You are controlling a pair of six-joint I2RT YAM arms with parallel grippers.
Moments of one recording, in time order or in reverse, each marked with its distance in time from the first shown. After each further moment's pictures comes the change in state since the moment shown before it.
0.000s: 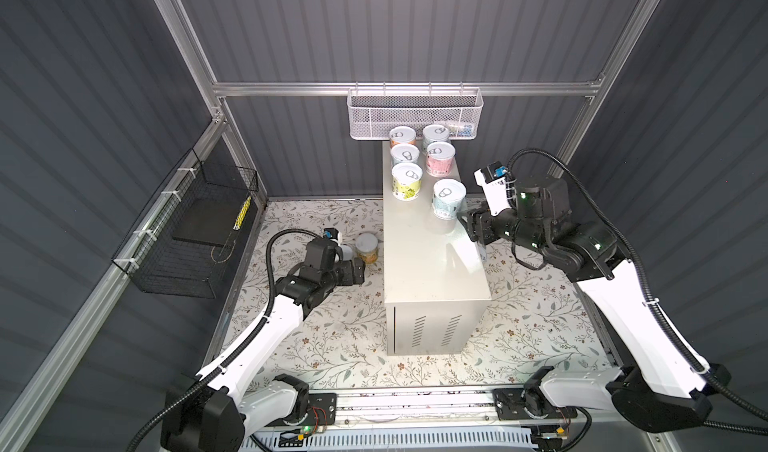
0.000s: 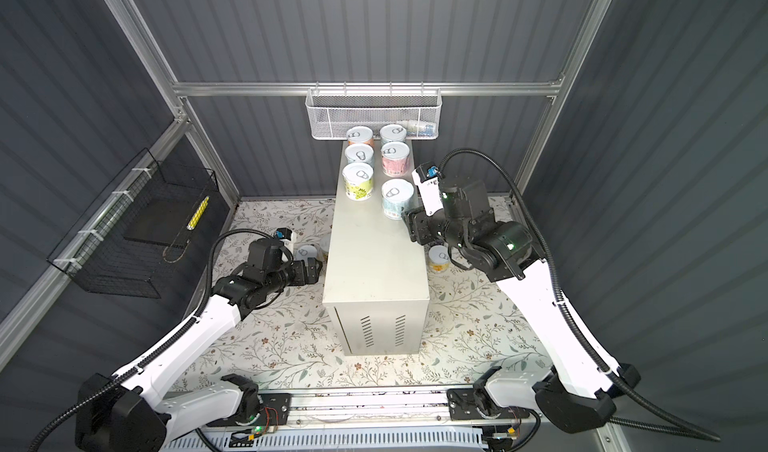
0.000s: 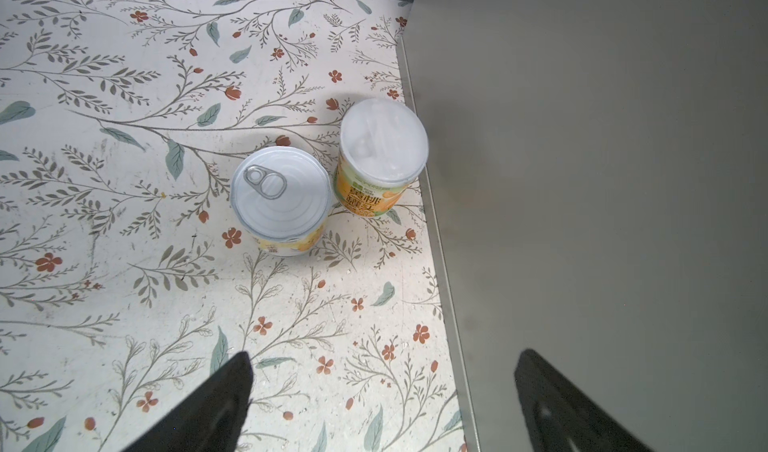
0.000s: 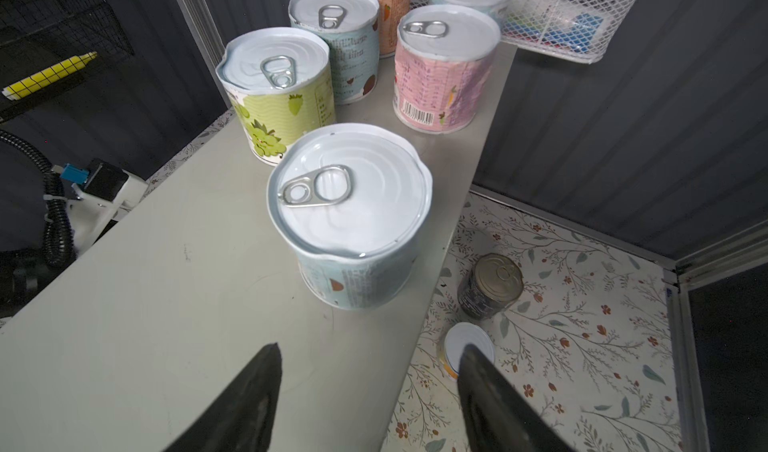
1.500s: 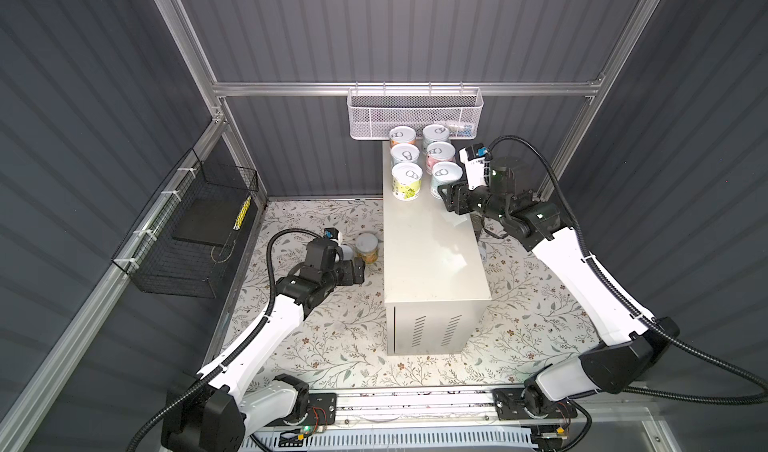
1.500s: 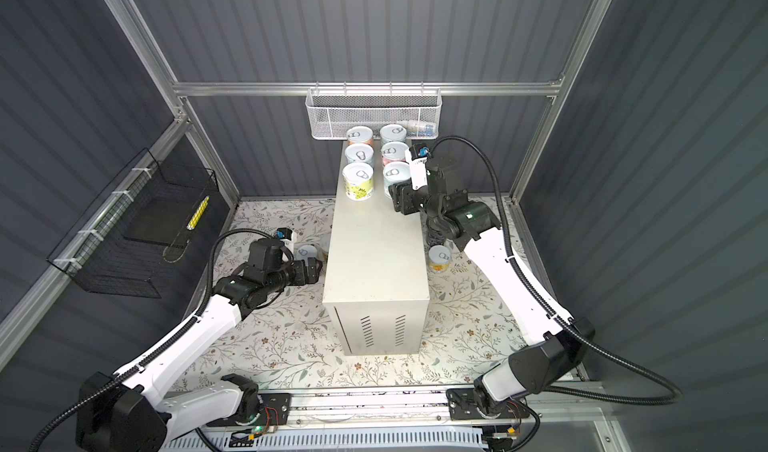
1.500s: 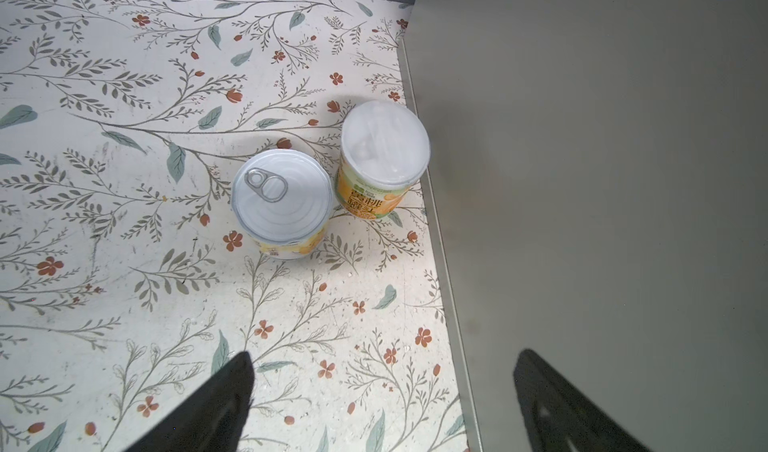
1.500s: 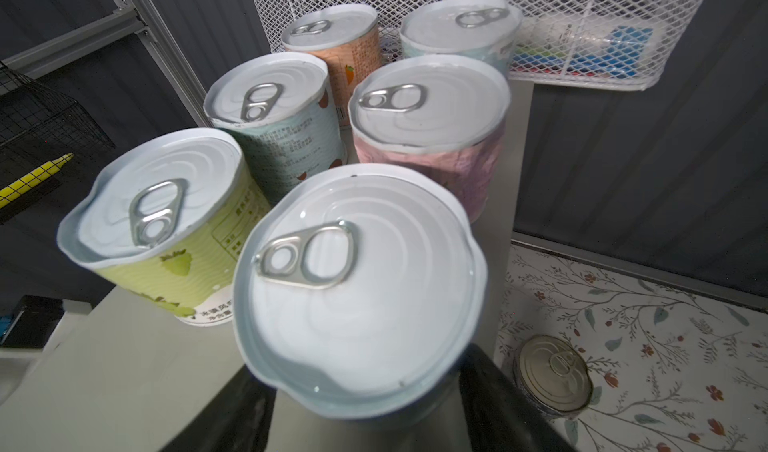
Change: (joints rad) left arm 0.000 0.004 -0.005 0.013 -0.005 0.007; right arm -0.131 0.227 -0.015 0.340 -0.144 0.069
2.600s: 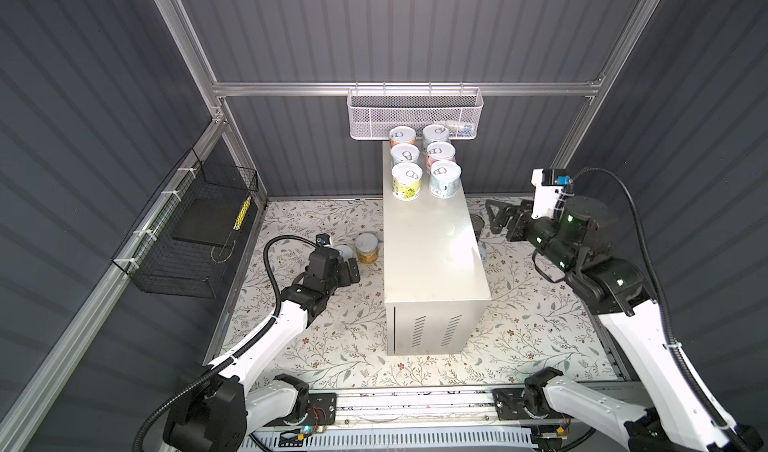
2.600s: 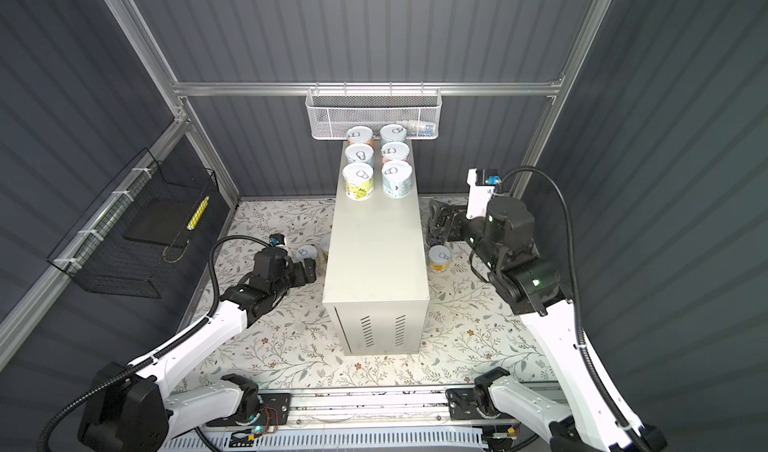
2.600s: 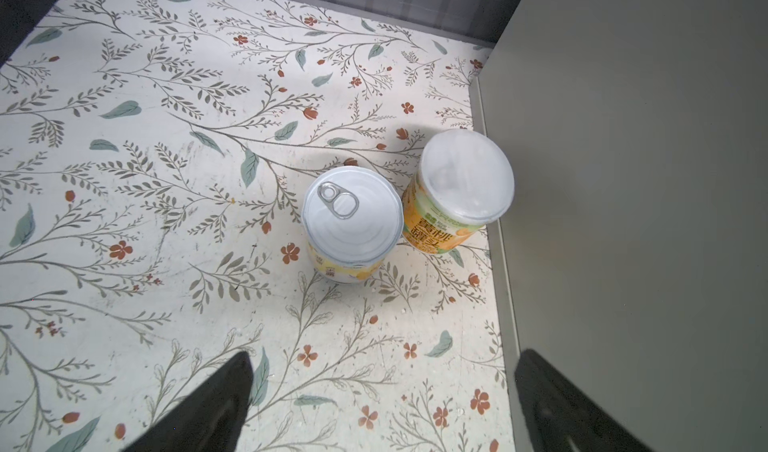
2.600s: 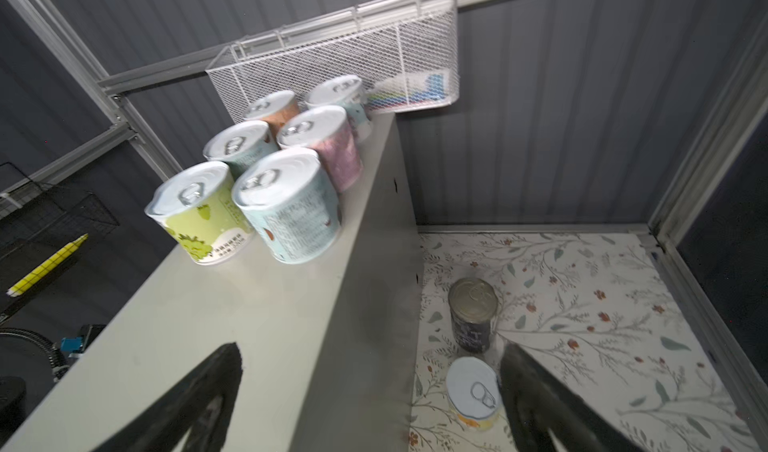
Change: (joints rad) left arm 0.000 0.042 -0.127 0.218 -0.185 -0.072; right arm -0.110 -0.522 -0.376 -0.018 0.113 0.153
